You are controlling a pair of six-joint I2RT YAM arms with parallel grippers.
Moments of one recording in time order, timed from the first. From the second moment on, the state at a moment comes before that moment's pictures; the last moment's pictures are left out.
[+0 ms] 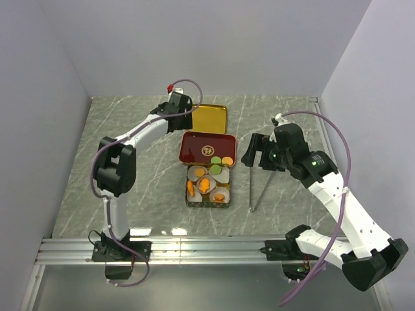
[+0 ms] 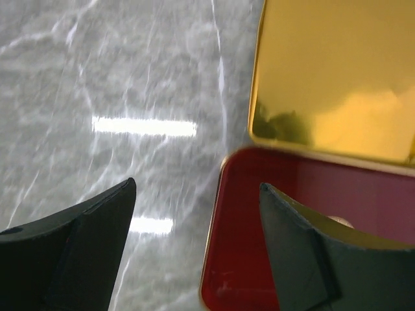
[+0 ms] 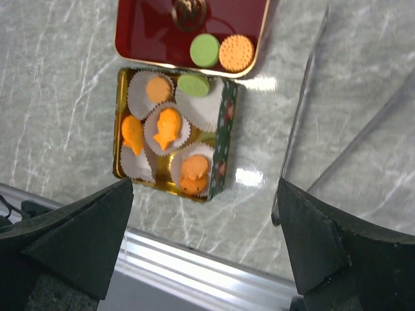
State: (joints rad) left arm -0.45 1.98 1.61 -0.44 -0.37 -0.38; right arm 0.46 1.03 1.12 -0.81 -0.02 0.54
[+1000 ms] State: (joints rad) left arm -0.35 2.35 1.93 -0.36 -0.07 -0.41; right arm 0.46 1.18 1.27 -0.97 0.00 0.59
